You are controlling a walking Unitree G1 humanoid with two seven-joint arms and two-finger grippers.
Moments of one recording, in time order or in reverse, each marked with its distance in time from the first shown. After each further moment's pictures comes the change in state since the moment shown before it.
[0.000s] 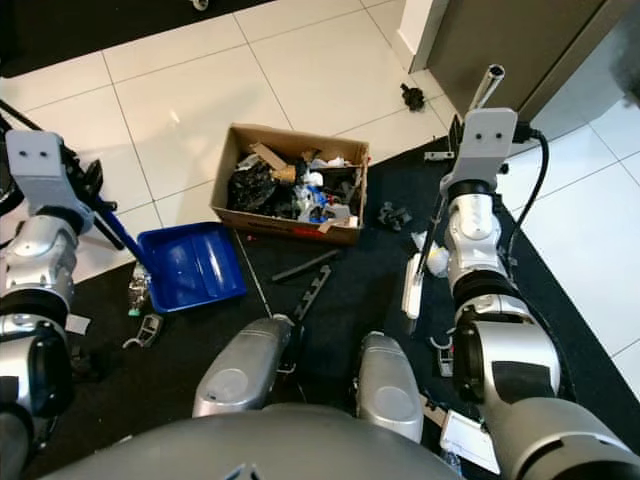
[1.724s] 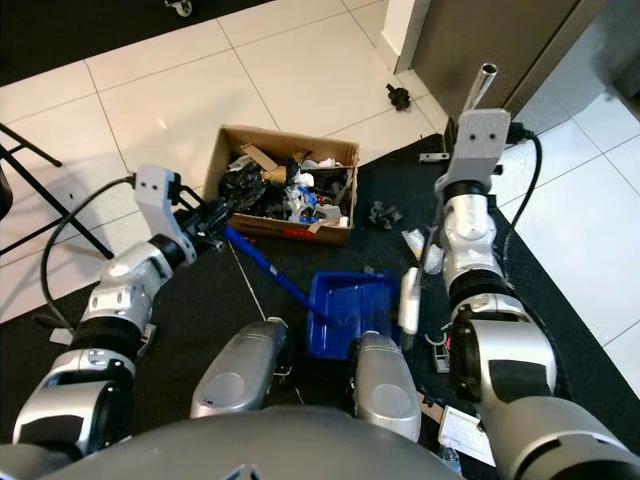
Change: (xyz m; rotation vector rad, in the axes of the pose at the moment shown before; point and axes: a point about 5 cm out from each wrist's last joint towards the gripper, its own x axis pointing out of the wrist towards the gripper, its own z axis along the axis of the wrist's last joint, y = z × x) left arm -0.023 -0.111 -0.033 -0.230 0.108 -0.607; right arm 0.000 0.007 -0.002 0.014 0.013 0.008
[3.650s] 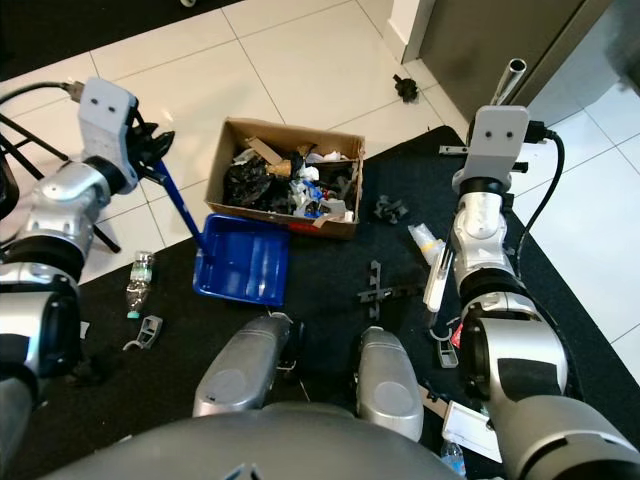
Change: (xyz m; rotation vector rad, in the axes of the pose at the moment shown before) left arm 0.017 0.042 0.091 0.460 -0.042 0.161; right arm 0.000 -0.018 0.006 -0.092 -0.057 -0.133
